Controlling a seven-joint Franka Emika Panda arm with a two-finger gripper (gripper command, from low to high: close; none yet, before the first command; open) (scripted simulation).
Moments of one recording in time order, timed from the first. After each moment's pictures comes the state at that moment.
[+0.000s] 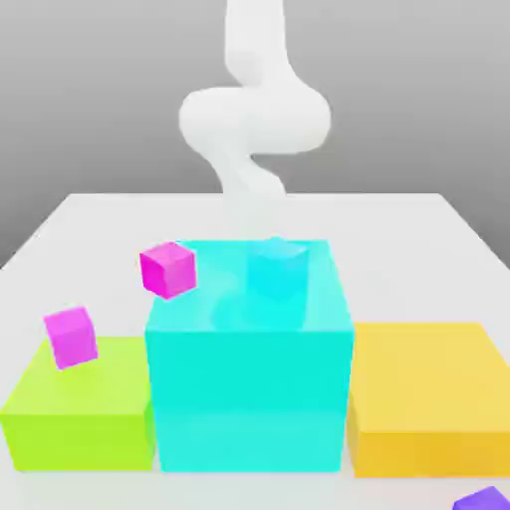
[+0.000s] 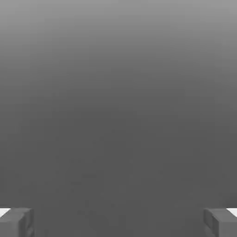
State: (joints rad) arm 0.00 -0.71 0.03 -2.28 -0.01 2.32 0.81
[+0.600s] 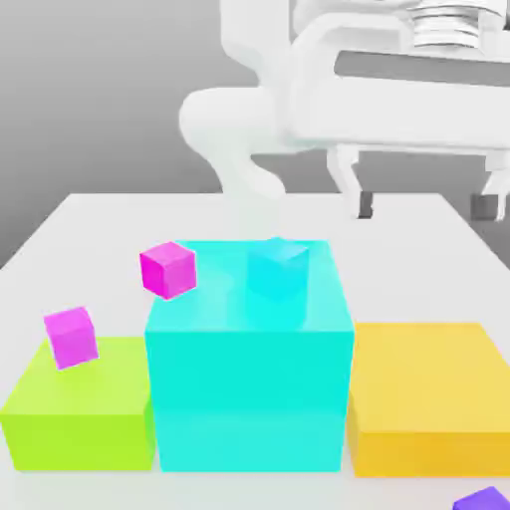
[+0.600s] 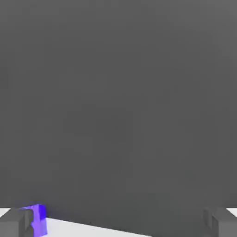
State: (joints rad) arm 0.06 -0.05 0.19 -2.16 -0.13 2.43 0.90
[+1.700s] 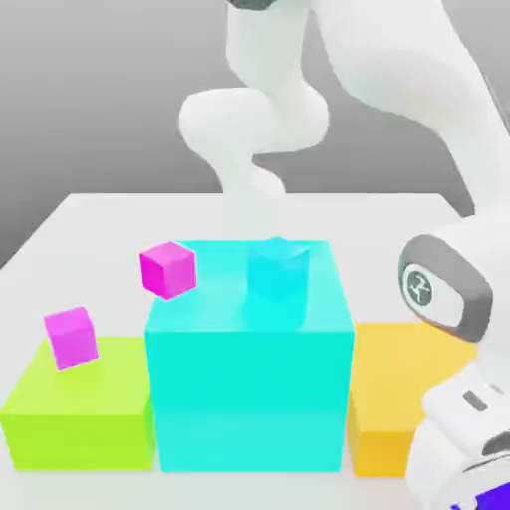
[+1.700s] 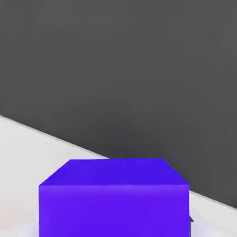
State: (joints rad) arm 0.11 0.43 0.18 -2.12 -0.14 2.52 0.96
